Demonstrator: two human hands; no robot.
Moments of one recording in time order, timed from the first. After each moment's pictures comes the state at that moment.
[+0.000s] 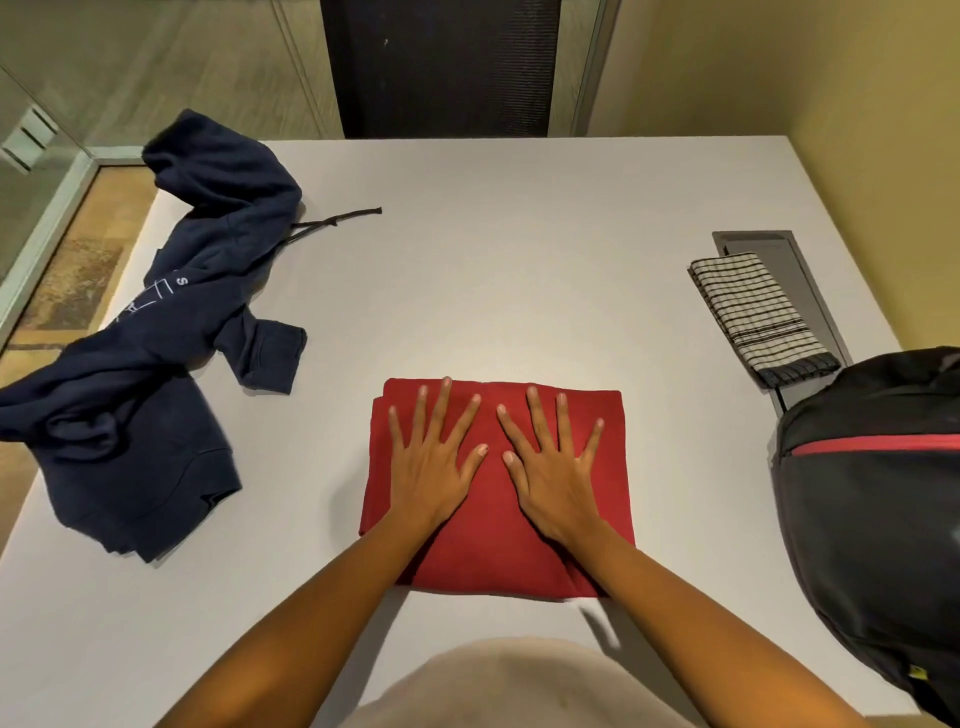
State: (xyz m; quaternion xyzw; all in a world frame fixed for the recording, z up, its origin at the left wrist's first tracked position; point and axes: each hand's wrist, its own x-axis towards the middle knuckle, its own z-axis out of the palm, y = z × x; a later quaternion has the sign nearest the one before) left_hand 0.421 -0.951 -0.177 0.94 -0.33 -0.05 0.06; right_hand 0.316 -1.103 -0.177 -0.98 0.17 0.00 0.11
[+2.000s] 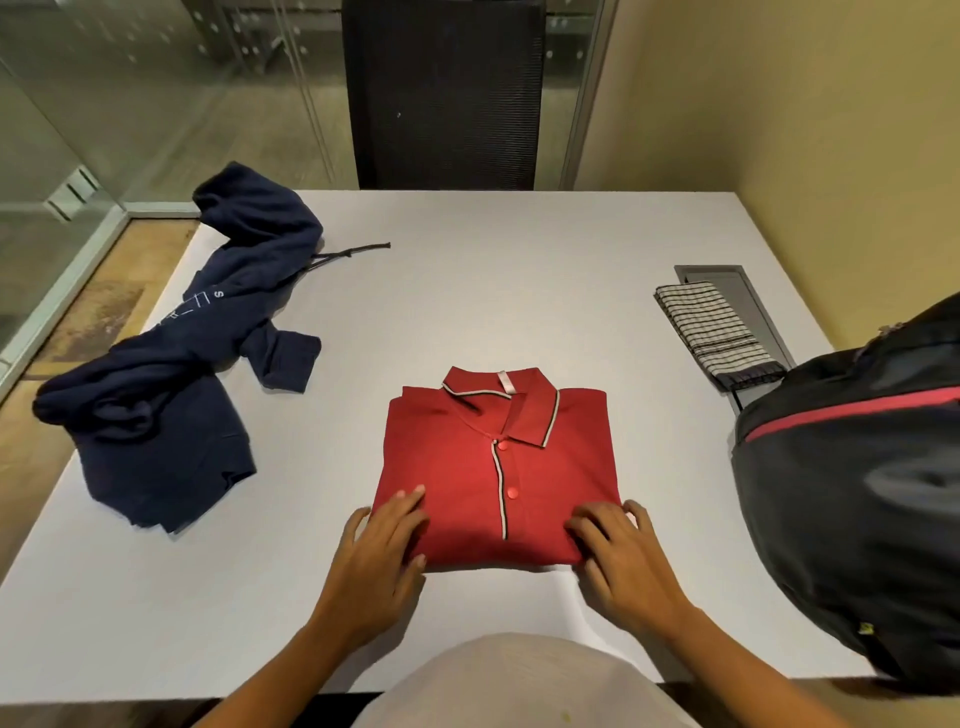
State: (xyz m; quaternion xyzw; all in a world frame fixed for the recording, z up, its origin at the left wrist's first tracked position) left_hand 0.320 -0.831 -0.157 0.89 -0.41 -0.03 0.20; right_hand 0.163 -1.123 -0.155 -0.99 0.05 -0.07 0.13
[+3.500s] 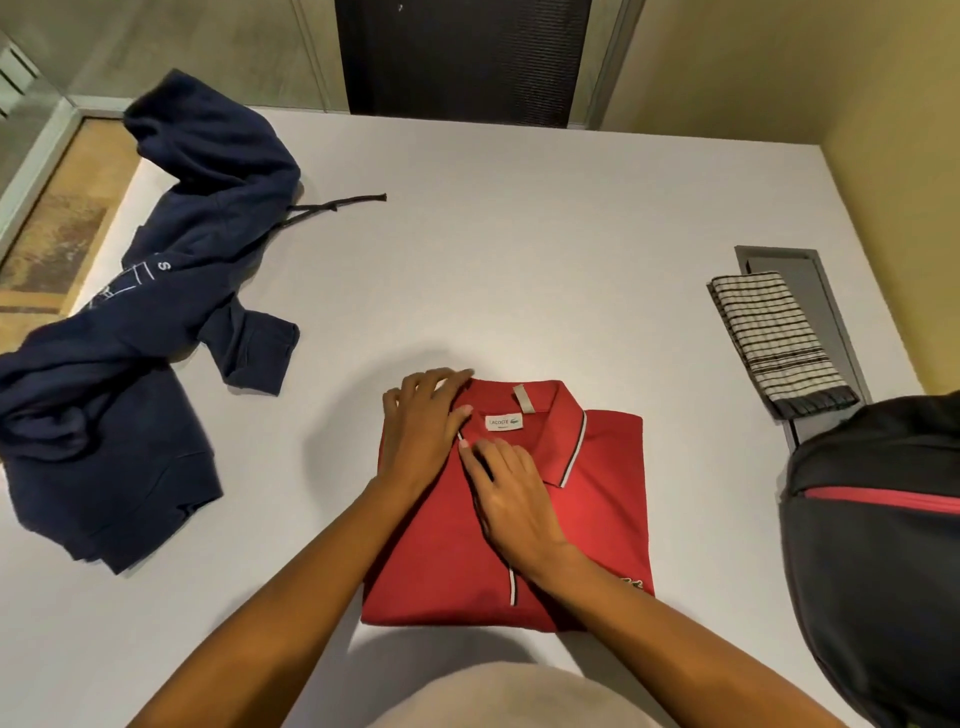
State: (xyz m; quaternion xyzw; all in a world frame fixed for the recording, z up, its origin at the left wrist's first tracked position) left_hand 0.478 -0.976 -0.168 0.93 -0.30 -0.02 0.21; right_hand 0.344 -1.074 -0.185 -0.99 -0.01 -0.11 0.12
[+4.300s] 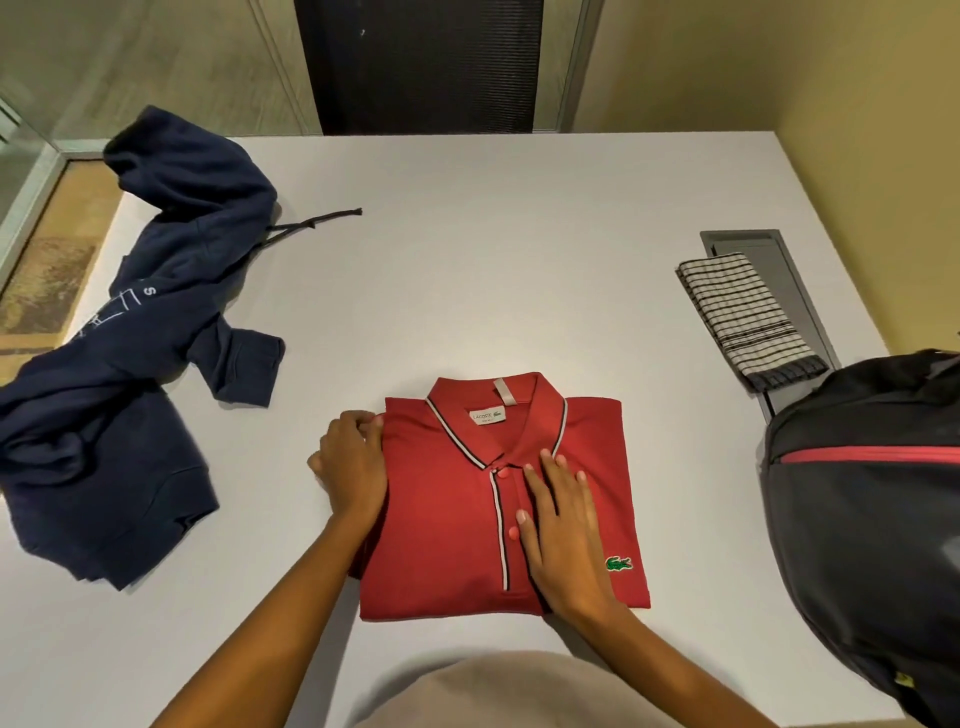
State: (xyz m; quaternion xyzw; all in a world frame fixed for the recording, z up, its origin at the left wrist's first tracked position) left_hand 0.460 -0.932 -0.163 0.94 0.02 -0.07 0.35; right_hand 0.264 -1.089 -0.177 -0.95 0.21 -0.05 0.21
